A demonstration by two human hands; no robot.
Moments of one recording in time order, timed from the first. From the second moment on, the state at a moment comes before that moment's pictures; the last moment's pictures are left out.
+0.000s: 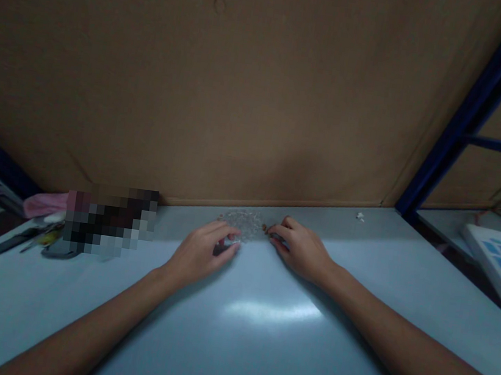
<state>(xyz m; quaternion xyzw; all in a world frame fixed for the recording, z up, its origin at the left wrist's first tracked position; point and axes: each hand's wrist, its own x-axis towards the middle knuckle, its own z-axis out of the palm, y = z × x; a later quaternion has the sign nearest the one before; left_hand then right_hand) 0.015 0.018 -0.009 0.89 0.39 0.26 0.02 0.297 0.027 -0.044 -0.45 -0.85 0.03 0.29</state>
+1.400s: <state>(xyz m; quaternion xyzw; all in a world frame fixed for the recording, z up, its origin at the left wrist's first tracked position) 0.033 0.007 -0.020 0.85 0.32 0.40 0.09 0.264 -0.003 -0.021 -0.44 -0.64 0.44 0.45</state>
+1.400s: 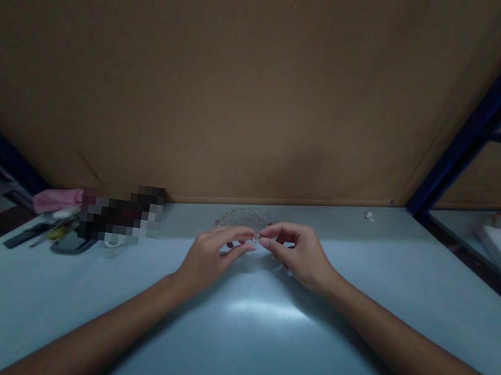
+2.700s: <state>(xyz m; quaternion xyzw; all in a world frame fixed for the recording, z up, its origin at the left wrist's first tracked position) 0.037 -0.004 -0.018 0.82 0.30 0.47 0.11 0.259 -0.006 -0.027 -0.40 -0.61 0.50 0.48</state>
